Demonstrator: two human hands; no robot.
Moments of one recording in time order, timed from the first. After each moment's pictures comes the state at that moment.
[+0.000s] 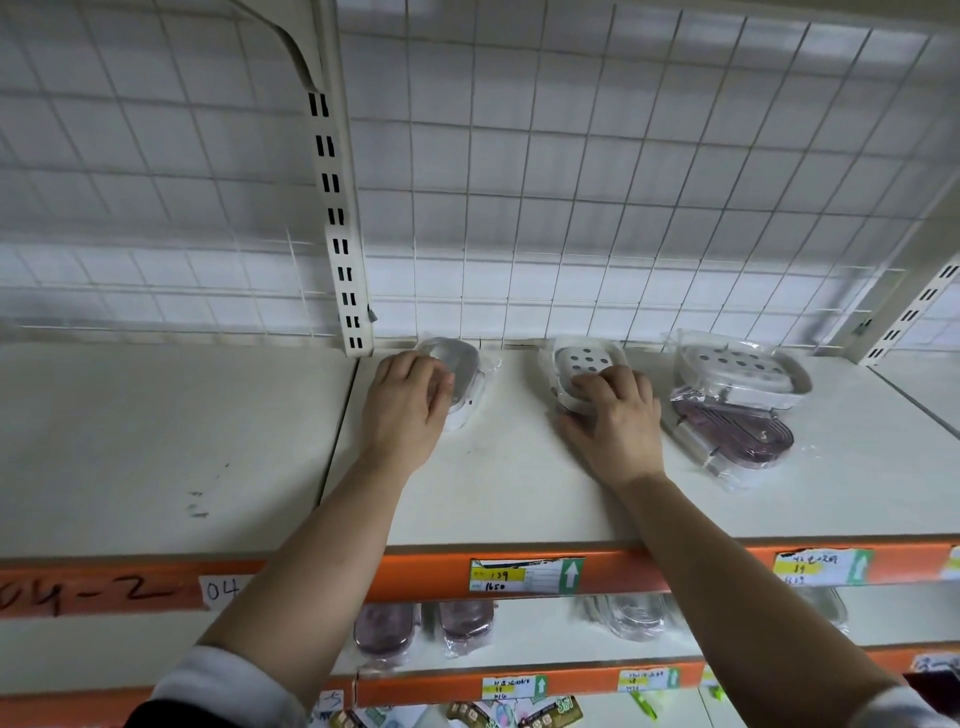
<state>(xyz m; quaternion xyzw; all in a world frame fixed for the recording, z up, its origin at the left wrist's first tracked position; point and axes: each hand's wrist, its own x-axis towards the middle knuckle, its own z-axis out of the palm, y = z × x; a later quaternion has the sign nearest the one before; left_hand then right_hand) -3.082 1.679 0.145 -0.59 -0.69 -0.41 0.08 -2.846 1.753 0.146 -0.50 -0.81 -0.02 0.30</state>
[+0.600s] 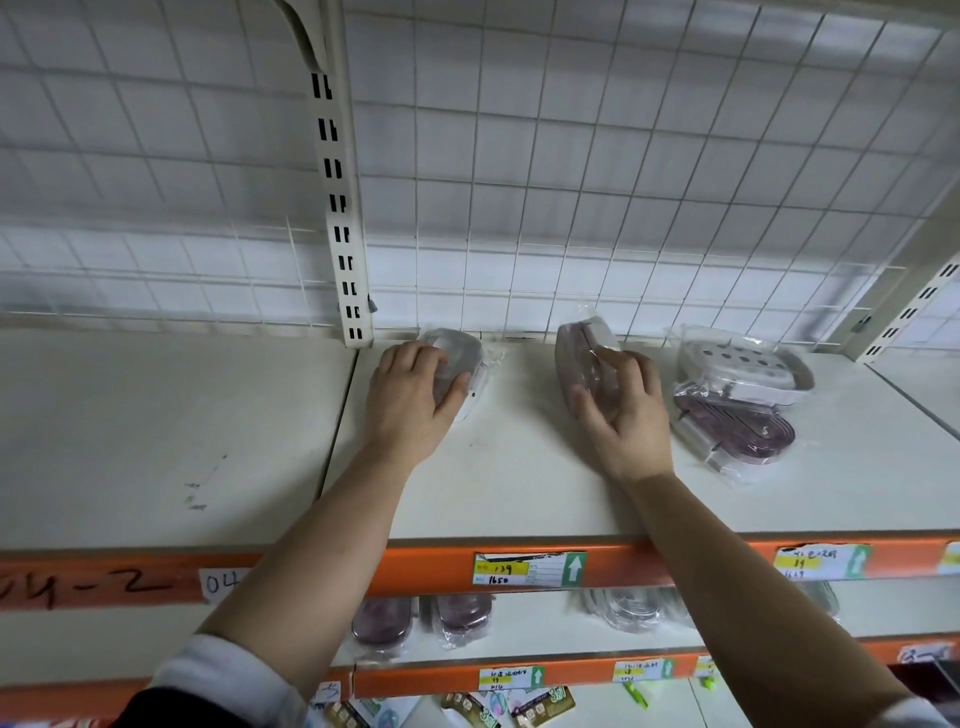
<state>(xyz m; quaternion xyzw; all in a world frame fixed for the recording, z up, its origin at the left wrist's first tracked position) -3.080 1.682 0.144 -0.59 -0.71 -0.38 0.06 -2.842 1.750 0.147 -0.44 -0.77 0.12 0.44</state>
